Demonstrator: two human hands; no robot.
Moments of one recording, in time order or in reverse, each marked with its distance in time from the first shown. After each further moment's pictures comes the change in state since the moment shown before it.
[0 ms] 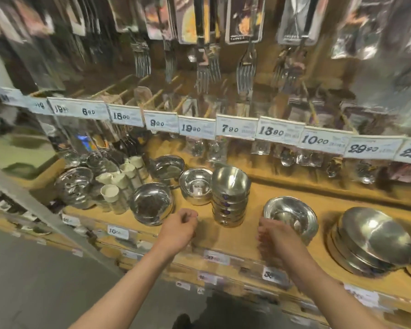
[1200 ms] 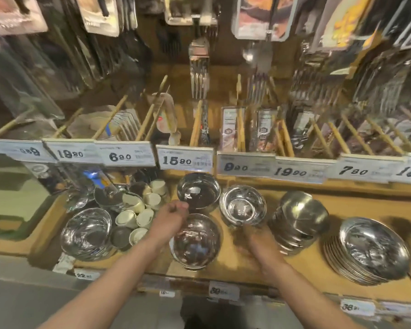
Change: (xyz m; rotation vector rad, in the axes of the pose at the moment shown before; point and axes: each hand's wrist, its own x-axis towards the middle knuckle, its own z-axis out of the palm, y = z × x) left_hand 0.192 -0.005 -0.172 0.003 -0.064 -0.034; right_hand 0.111 -0.026 0.229 -0.106 0.238 0.073
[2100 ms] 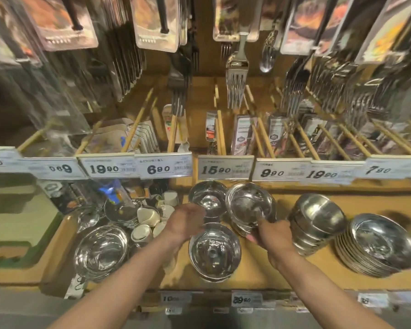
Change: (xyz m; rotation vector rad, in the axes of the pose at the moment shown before) left_hand 0.015 0.024 -0.029 0.001 -0.299 0.034; right_hand -0.001 -0.035 0.032 0.304 0.228 0.120
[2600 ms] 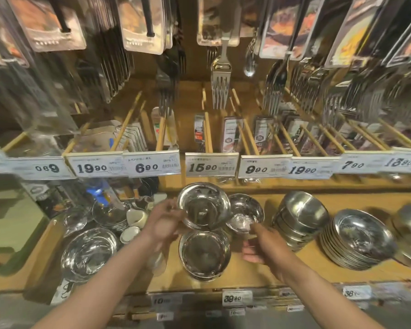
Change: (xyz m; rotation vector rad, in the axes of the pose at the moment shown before) left_hand -0.014 0.005 -0.021 -0.250 -0.004 0.036; right_hand -0.028 0.008 -0.033 -0.046 -0.310 0.013
